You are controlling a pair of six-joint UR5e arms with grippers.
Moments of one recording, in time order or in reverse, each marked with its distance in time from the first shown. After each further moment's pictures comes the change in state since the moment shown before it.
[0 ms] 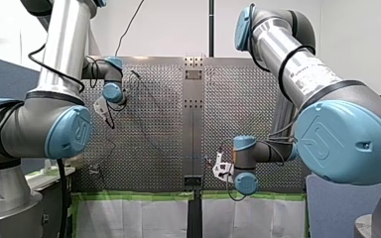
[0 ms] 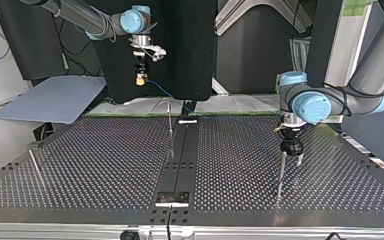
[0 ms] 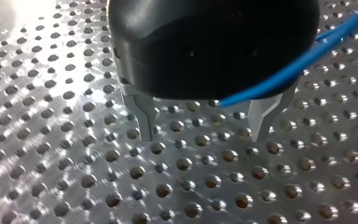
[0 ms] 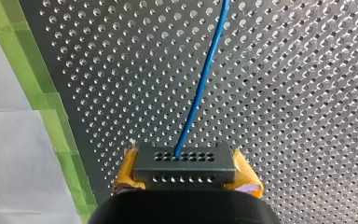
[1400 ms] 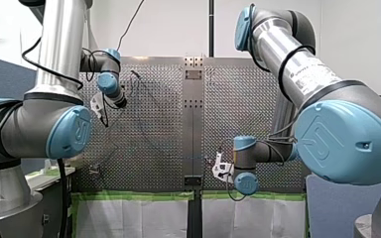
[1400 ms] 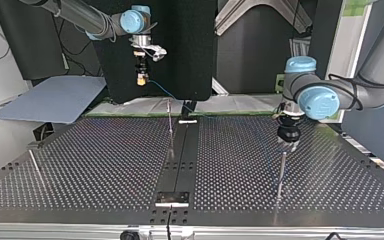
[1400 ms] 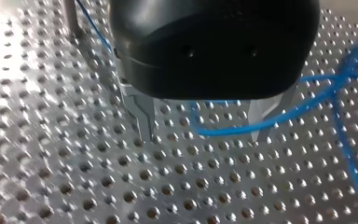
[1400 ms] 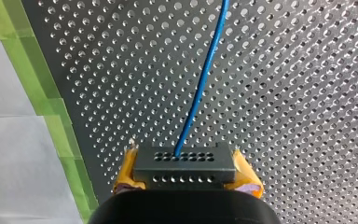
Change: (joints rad) left arm 0.002 0.096 -0.043 -0.243 0.067 0.082; right arm -0.001 0.000 -0.001 0.005 -0.017 0.006
